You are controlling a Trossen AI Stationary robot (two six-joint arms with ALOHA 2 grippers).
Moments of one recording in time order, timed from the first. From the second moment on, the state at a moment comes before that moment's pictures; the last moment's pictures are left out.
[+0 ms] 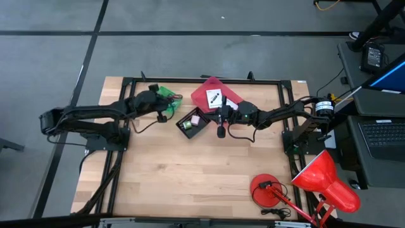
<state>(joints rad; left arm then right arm) 0.40 1.00 0.49 -0.03 -0.32 0.53 -0.17 1.67 0.67 0.96 -0.05 -0.08</state>
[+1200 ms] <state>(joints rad) 0.52 0.13 0.14 0.11 0.13 0.20 -0.35 1.51 0.67 0.79 -0.23 0.00</state>
